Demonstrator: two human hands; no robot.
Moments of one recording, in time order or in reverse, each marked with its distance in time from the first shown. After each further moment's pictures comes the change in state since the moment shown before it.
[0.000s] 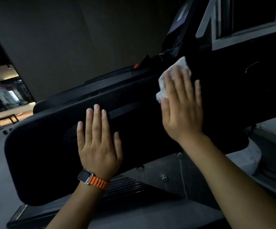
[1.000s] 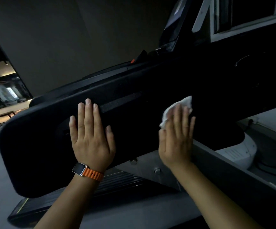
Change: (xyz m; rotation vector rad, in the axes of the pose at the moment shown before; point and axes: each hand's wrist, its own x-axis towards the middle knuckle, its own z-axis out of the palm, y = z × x) left_hand -0.001 0.005 -0.001 0.010 0.004 -0.022; right_hand -0.111 0.002 0.033 0.132 0.031 0.105
